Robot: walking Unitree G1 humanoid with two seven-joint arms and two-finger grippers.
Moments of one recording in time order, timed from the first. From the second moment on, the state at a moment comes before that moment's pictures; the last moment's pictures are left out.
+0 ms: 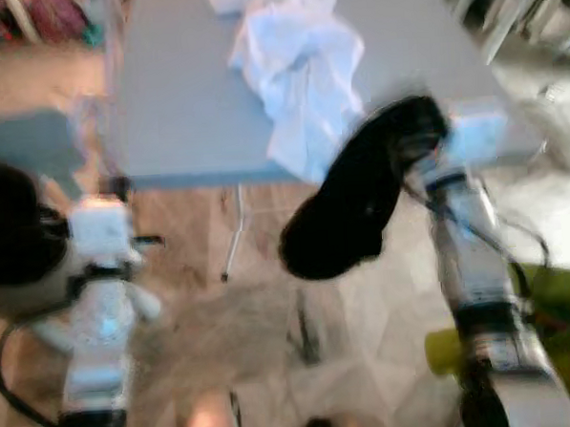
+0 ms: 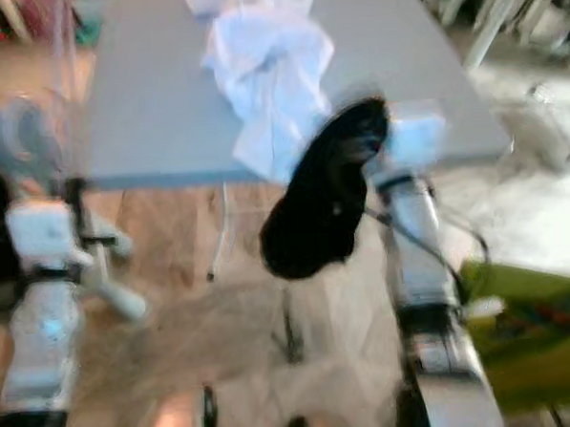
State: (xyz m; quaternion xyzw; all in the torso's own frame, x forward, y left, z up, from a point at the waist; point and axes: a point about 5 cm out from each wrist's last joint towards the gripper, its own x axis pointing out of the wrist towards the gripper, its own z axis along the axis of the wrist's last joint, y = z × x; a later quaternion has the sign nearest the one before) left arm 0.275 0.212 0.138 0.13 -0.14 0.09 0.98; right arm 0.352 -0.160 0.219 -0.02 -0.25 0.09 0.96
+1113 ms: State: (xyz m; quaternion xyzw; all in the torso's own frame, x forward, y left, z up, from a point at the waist) left arm 0.281 0.192 0.161 0.12 -0.21 0.08 0.97; right arm 0.371 -0.064 0.429 0.09 -0.47 0.22 0.85
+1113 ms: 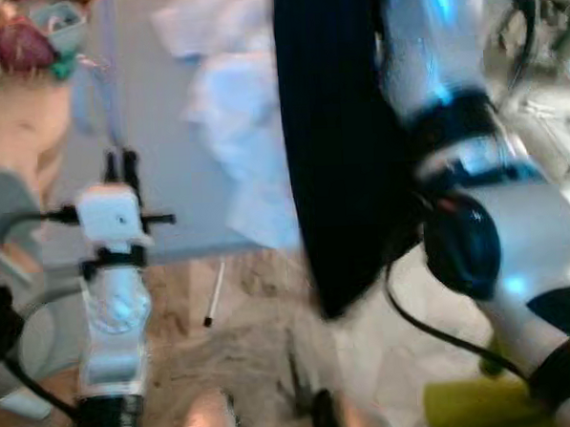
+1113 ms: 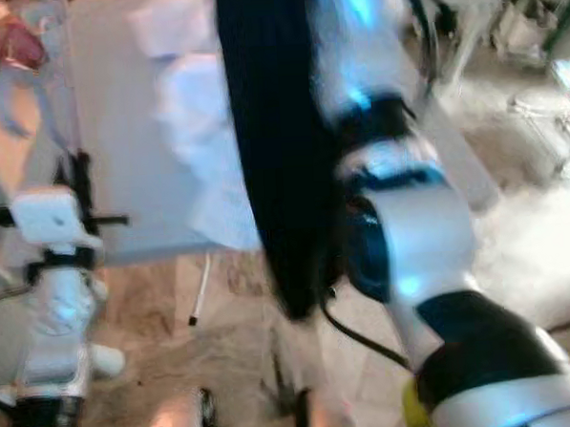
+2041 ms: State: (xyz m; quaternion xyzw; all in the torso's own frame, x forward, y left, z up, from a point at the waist) left arm 0.273 0.186 0.165 0.12 -0.23 0.09 0.96; right arm 0.408 -0.052 0.234 -0.04 -0.10 0.24 0.97
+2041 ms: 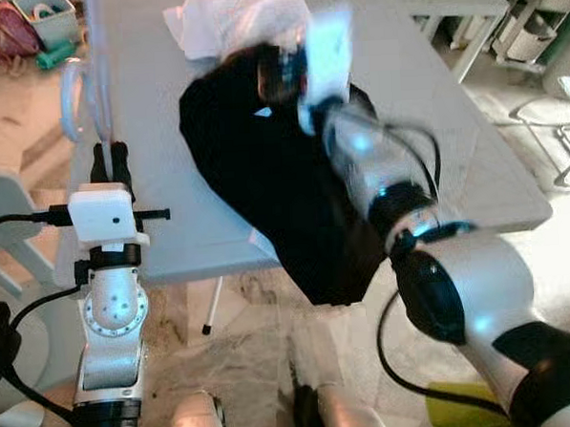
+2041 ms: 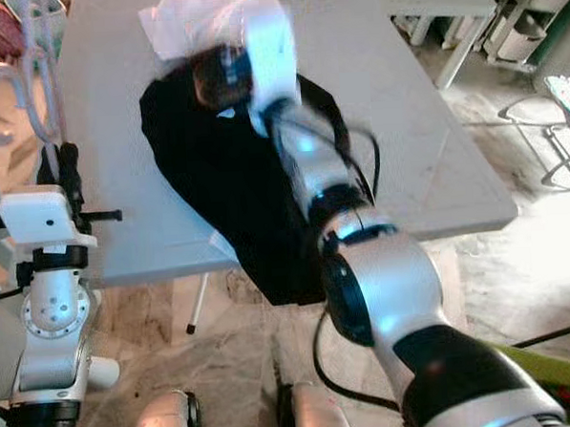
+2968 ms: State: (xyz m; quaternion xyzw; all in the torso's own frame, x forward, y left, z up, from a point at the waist) left arm 0.271 0.183 0.160 0.13 -0.22 0.06 0.97; right arm 0.328 -0.187 0.193 0.02 -0.01 0.56 0.83
